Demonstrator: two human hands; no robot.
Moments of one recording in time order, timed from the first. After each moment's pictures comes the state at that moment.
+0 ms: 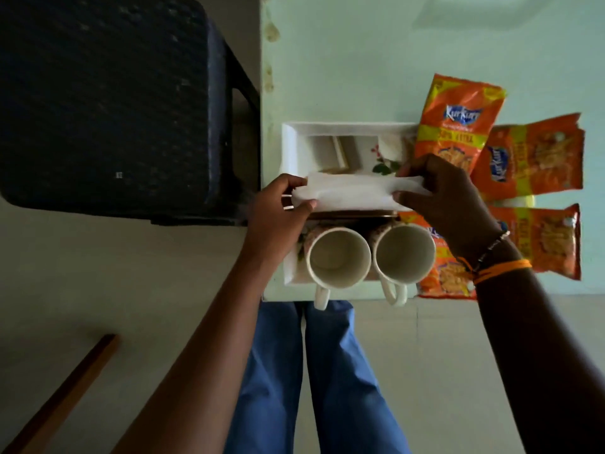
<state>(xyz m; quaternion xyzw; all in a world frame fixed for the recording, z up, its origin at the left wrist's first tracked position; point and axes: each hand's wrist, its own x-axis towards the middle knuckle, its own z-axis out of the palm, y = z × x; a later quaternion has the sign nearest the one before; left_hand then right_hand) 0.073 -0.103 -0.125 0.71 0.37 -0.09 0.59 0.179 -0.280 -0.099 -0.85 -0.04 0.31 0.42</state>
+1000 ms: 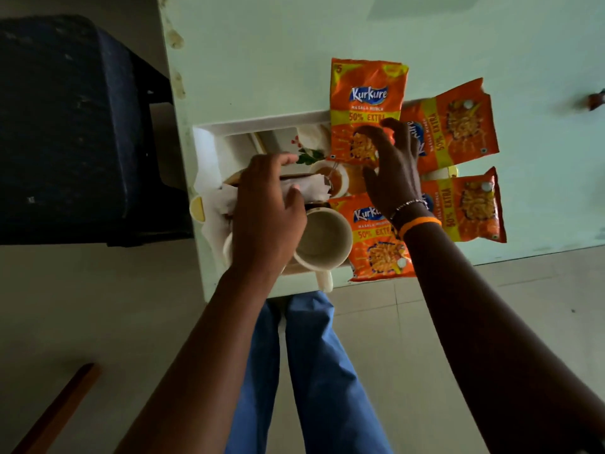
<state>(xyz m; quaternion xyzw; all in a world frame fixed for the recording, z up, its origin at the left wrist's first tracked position) 0.108 -0.199 -0.084 0.87 0.25 -0.03 0.44 0.205 -0.345 -0.149 -0.96 -0.09 0.14 0.23</state>
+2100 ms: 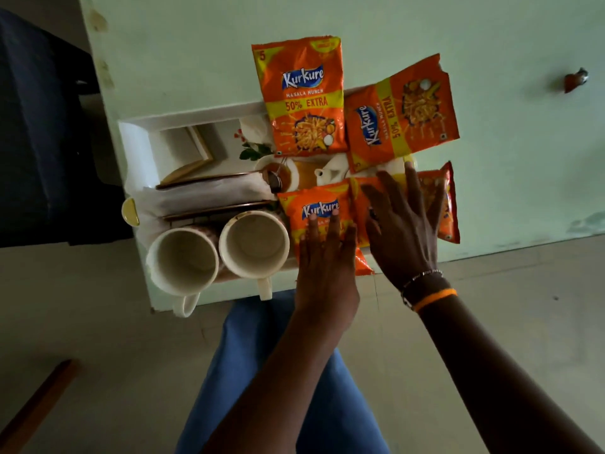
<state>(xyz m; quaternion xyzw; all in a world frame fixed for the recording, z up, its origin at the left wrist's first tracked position) 0.077 -0.352 -0.144 0.92 0.07 -0.27 0.27 0.158 -0.454 -0.152 -0.97 -0.17 0.14 0.06</state>
